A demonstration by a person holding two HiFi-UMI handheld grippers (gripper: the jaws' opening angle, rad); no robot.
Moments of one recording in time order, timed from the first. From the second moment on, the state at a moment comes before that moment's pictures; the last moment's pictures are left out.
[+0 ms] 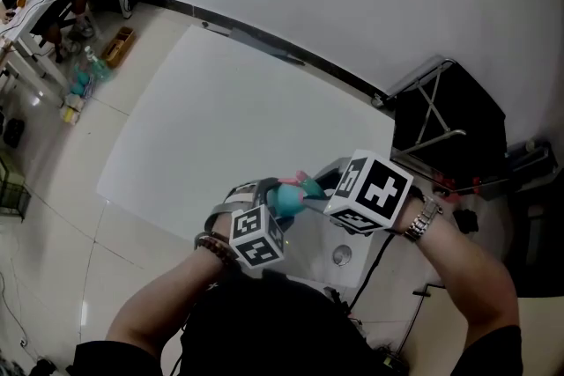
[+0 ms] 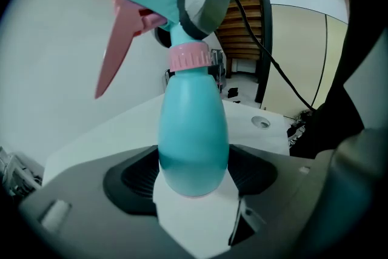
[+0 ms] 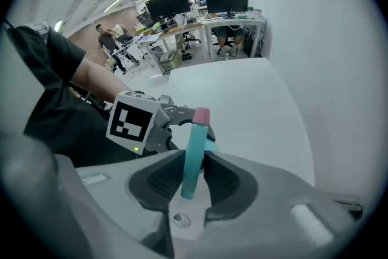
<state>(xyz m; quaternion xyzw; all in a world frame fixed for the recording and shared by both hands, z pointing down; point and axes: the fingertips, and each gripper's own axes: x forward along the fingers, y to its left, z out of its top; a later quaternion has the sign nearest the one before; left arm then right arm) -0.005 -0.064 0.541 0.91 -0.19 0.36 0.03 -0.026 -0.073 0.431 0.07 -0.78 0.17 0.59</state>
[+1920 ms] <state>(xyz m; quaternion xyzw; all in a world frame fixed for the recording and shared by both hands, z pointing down) 0.000 -0.056 0.527 0.92 -0.12 0.37 -0.06 -0.024 -0.026 0.428 -0.19 -0.64 -0.49 0.56</state>
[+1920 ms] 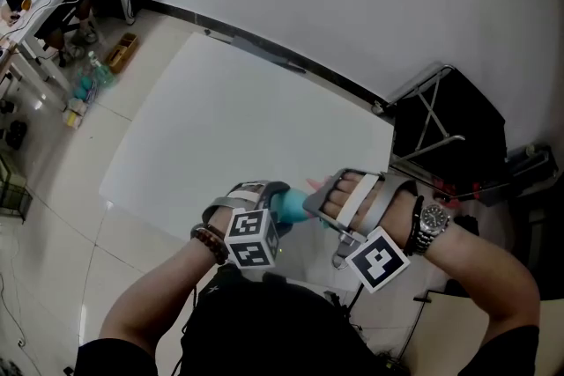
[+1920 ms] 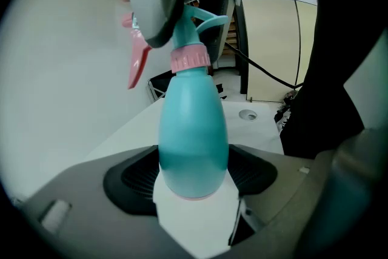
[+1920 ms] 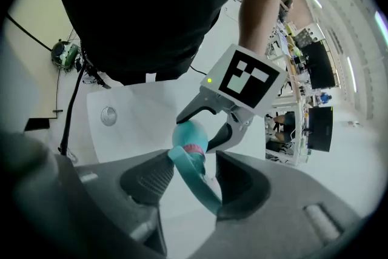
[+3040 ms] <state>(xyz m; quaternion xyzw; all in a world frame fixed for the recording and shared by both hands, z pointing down) -0.007 -0.075 0.539 0.89 -0.20 0.42 -0.06 -0.018 -0.073 0.430 0.14 -0.79 0.11 0.59</state>
